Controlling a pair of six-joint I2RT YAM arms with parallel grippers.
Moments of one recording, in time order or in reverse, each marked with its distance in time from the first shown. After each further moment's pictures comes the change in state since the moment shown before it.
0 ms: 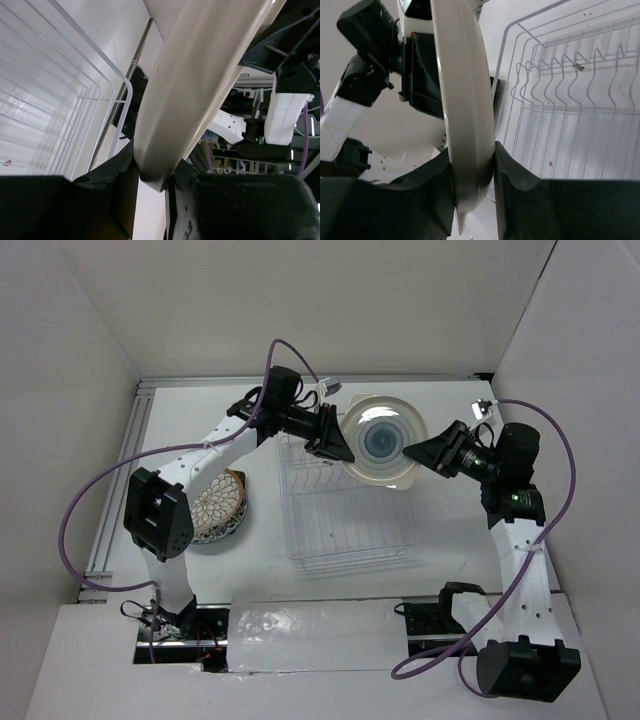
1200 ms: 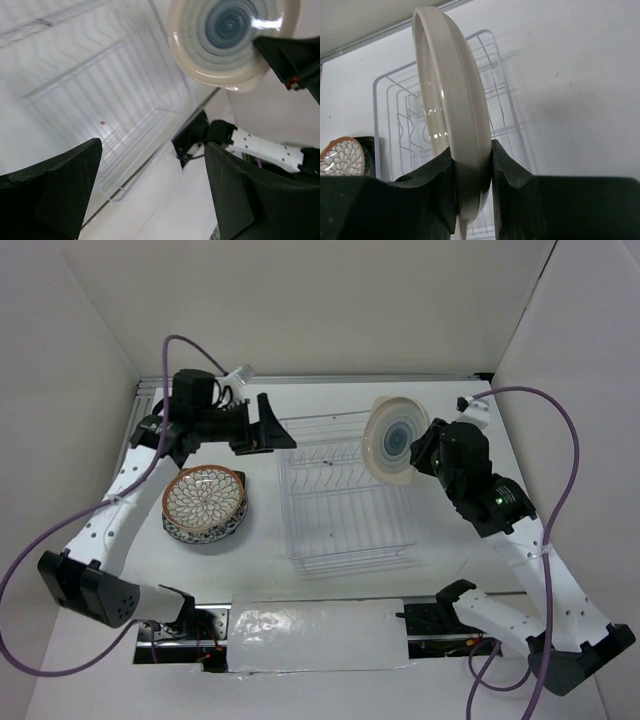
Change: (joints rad) left arm 0.204 -0.469 -0.185 -0.285 -0.381 0.158; right arm 0.596 0.016 0.197 -0.292 1.249 -0.127
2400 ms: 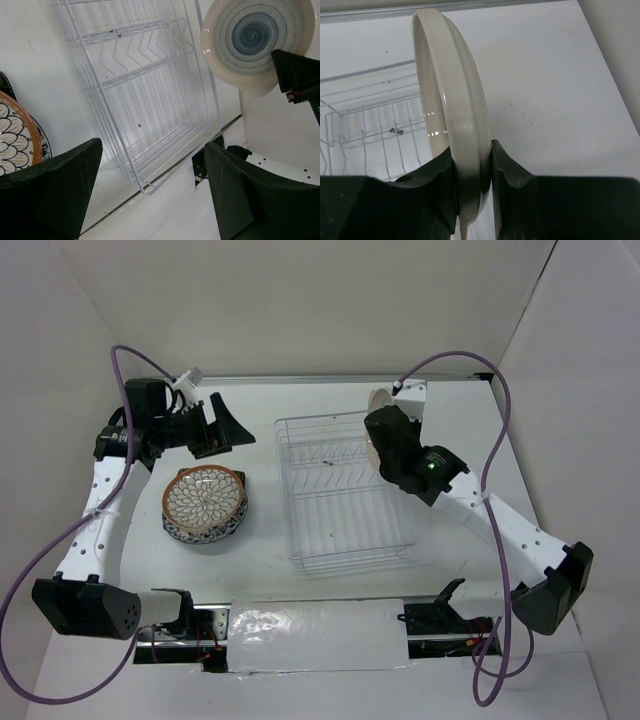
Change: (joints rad) left arm 0.285 -0.105 -0.095 -0.077 0.003 0.063; right arm 0.267 0.338 0.144 0.056 0.509 -0.180
